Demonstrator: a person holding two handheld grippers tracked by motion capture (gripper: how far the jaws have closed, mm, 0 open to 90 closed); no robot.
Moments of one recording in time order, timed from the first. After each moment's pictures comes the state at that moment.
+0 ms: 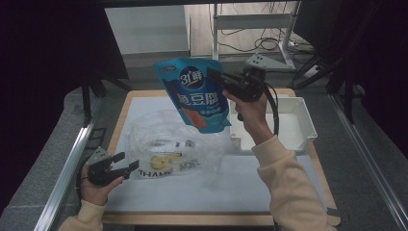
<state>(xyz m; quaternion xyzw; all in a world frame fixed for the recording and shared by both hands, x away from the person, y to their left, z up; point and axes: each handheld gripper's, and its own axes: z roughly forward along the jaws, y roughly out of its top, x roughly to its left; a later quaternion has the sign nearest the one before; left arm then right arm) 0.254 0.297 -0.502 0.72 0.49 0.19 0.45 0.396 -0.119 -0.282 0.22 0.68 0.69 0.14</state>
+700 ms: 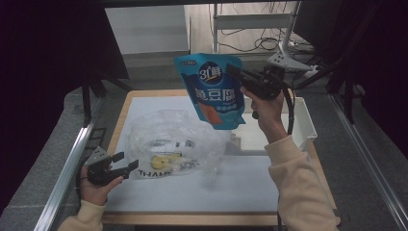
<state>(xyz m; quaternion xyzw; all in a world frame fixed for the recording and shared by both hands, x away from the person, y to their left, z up) 0.254 0.298 -0.502 0.72 0.49 0.19 0.45 0.404 -0.158 -0.283 0.26 0.66 0.69 0.16</state>
